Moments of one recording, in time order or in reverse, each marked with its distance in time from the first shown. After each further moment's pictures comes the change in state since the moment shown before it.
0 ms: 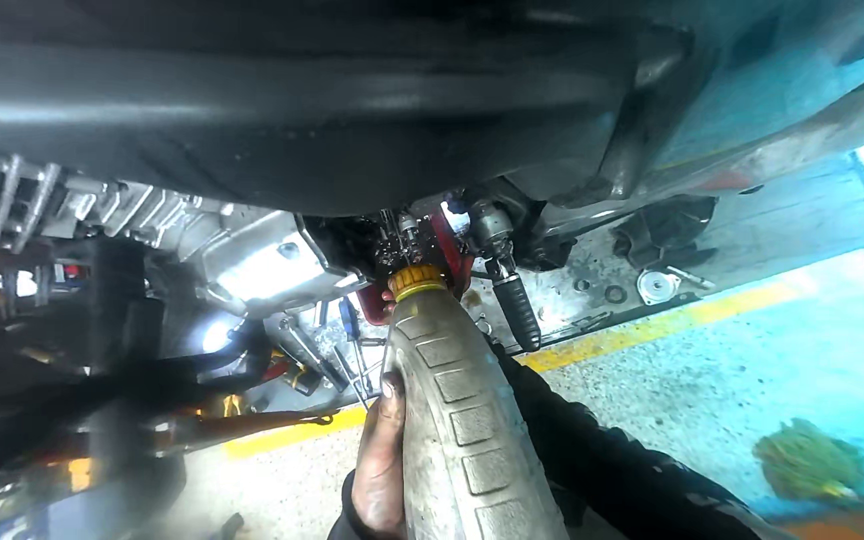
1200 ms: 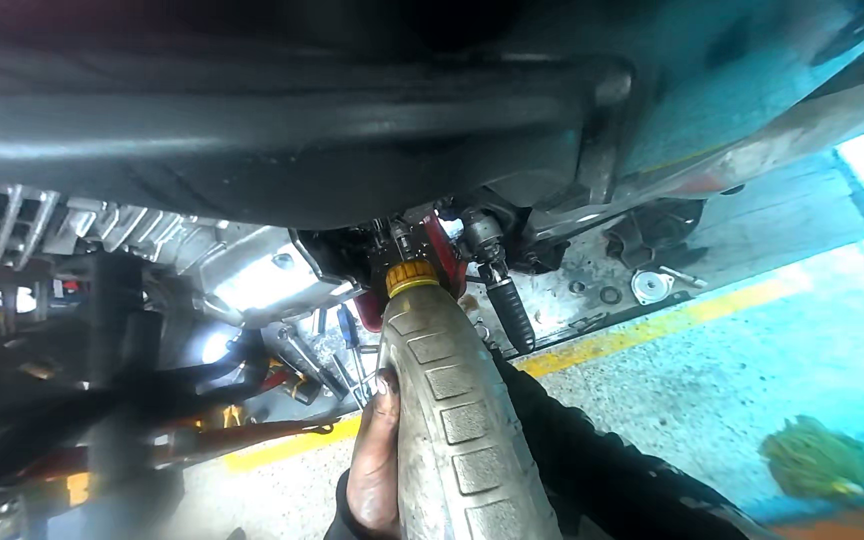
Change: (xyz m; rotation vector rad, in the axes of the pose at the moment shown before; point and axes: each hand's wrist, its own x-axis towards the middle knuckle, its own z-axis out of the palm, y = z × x) left_hand 0.005 0.005 0.000 0.045 -0.080 0.011; right_hand 0.028 0.041 0.010 0.161 0.179 0.563
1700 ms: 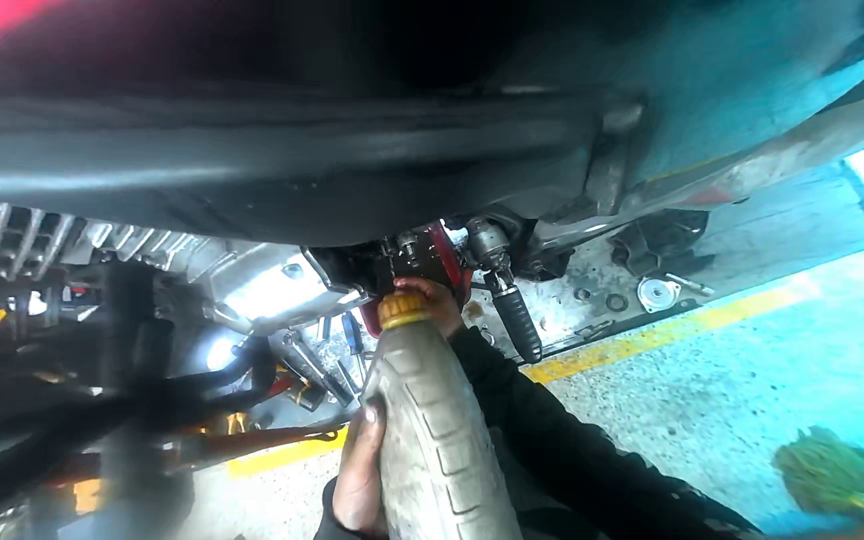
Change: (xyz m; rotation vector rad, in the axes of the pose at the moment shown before) left_hand -0.002 -0.003 -0.031 0.148 0.200 0.074; right_hand -0.009 -0.011 -0.006 0.030 -0.145 -0.164
